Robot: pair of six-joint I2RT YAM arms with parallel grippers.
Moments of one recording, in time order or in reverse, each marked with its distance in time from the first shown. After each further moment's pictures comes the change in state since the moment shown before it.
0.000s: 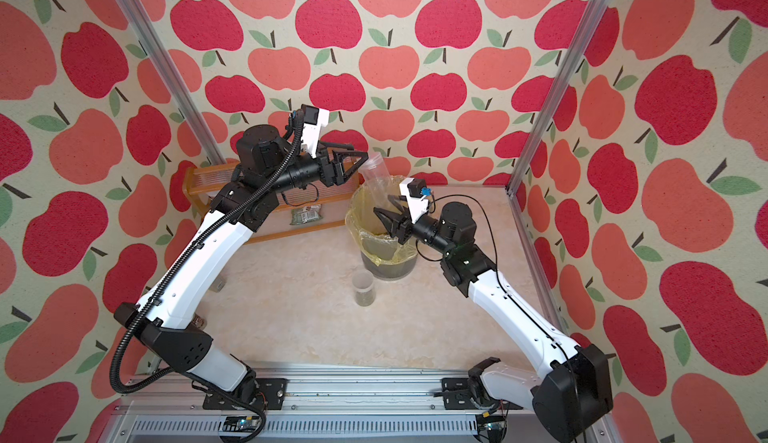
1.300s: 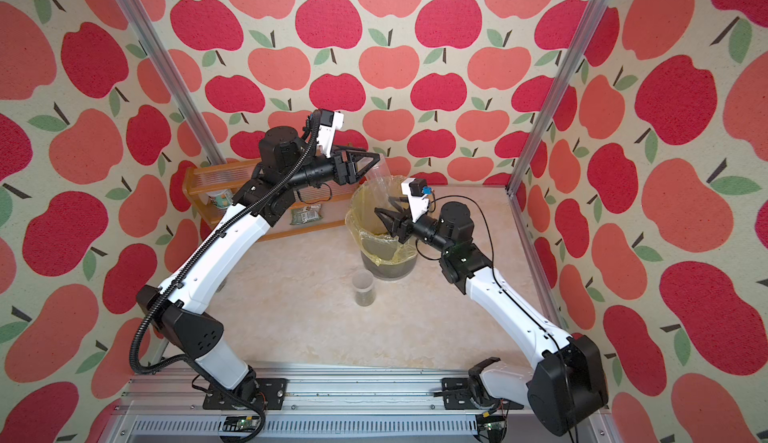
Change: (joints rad) left arm -0.006 0.090 0.007 0.060 0.027 -0.080; right arm -0.028 0.042 -0.024 0.051 -0.032 0.064
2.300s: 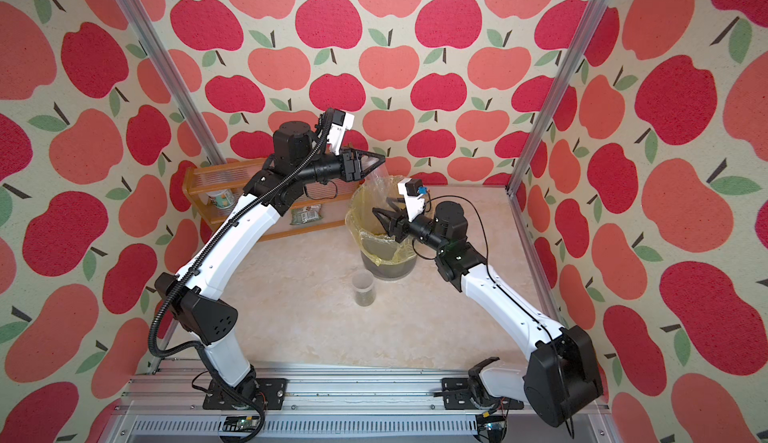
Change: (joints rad) left arm -0.008 0.118 0.156 -0.143 0.030 -0.019; right arm 0.033 0.042 0.003 0.012 0.071 -0.010
